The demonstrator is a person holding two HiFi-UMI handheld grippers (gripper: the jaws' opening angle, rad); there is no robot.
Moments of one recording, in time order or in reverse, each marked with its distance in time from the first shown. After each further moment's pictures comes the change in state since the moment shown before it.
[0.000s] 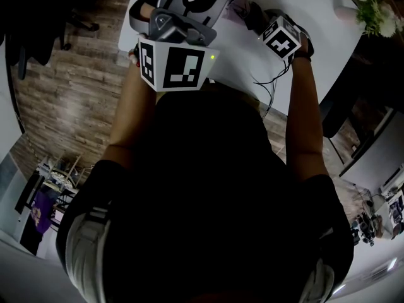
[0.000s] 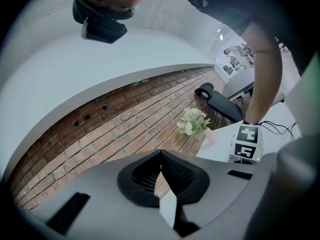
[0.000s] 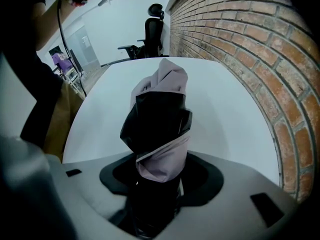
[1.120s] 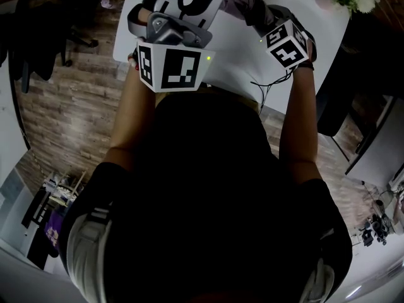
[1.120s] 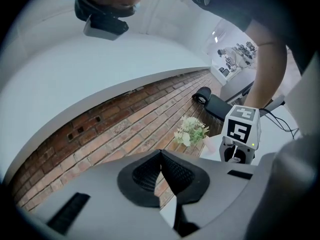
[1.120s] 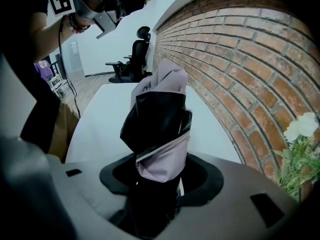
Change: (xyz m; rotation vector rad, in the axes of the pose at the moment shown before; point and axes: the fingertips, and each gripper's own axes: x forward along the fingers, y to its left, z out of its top) left arm 0.009 -0.016 0.042 0.041 -0.049 -0.011; right arm -0.093 -0.025 0.009 0.084 -0.164 -0.219
